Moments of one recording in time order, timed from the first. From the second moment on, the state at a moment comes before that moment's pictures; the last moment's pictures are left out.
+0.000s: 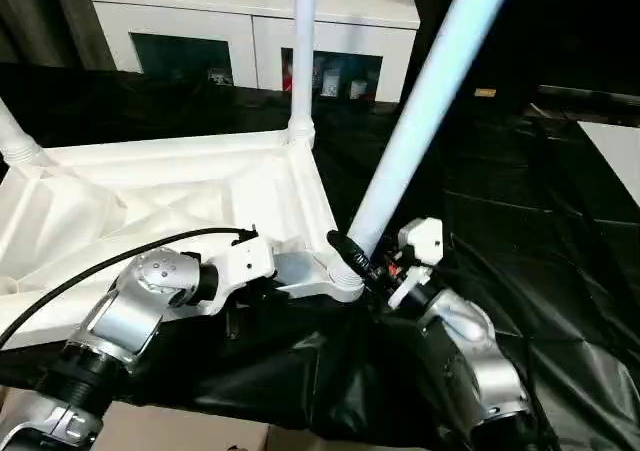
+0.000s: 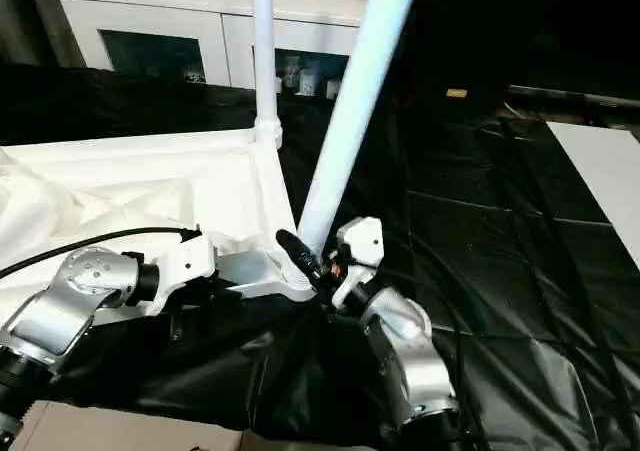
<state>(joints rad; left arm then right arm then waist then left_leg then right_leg) -0.39 0.54 -0.33 0.25 0.06 0.18 -1.09 -0.19 -0.05 0.13 0.29 0.23 -0.12 0.57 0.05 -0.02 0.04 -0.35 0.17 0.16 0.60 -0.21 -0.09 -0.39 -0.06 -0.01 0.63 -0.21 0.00</state>
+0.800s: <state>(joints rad) -0.39 0.54 -0.32 0.24 0.06 0.18 -1.10 -0.30 -0.20 0.20 0.22 0.23 0.15 0.74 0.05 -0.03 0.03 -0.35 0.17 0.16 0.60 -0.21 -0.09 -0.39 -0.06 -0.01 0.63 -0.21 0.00</state>
